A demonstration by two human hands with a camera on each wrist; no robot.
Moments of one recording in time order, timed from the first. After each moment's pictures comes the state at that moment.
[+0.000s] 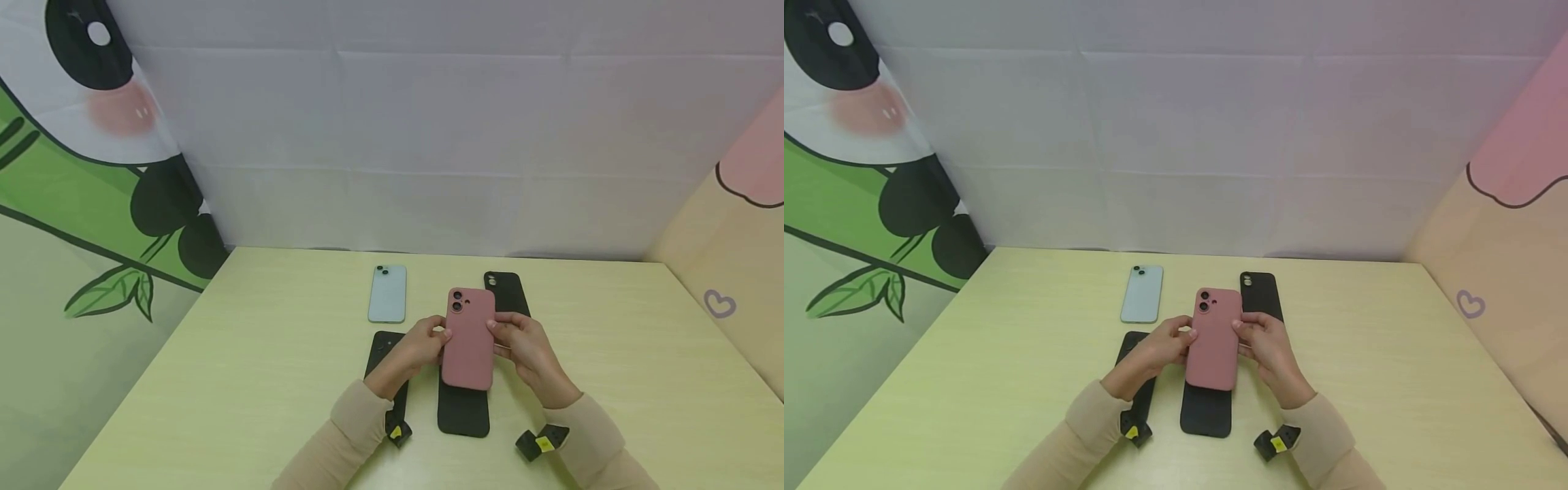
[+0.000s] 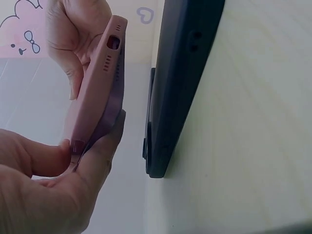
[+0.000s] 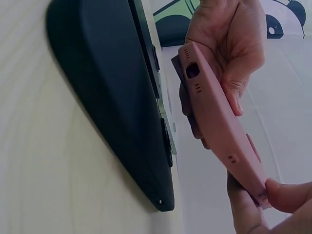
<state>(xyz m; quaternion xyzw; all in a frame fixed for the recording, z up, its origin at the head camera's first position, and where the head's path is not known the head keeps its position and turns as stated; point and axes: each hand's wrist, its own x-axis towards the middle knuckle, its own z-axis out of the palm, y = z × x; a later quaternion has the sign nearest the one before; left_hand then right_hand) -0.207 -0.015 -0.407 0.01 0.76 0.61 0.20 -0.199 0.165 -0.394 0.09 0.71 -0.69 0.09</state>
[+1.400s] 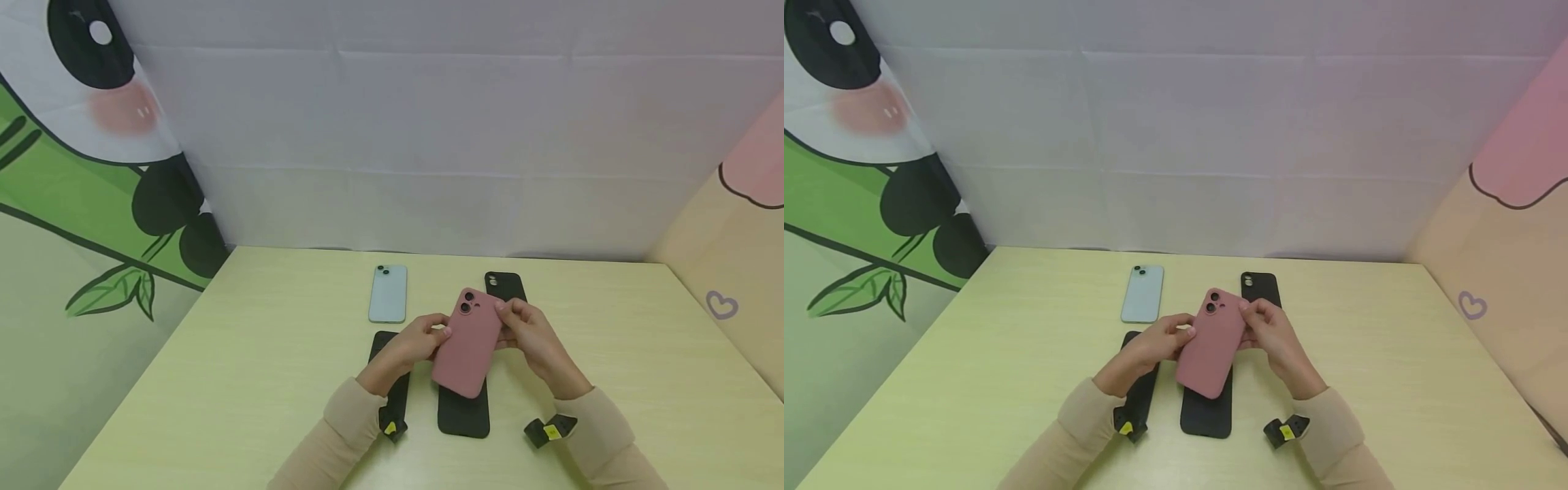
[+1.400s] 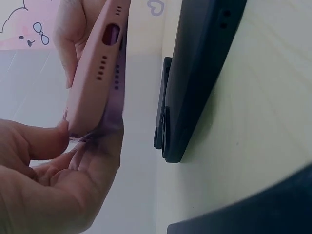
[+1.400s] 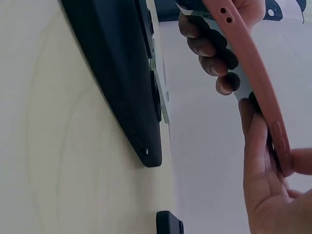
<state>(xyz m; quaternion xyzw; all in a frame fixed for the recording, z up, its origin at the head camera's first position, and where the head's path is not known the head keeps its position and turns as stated) -0.208 -0.028 -0.396 0.07 0.76 0.60 0.23 -0.211 0.181 -0.391 -0.06 0.73 -0.68 0.09</state>
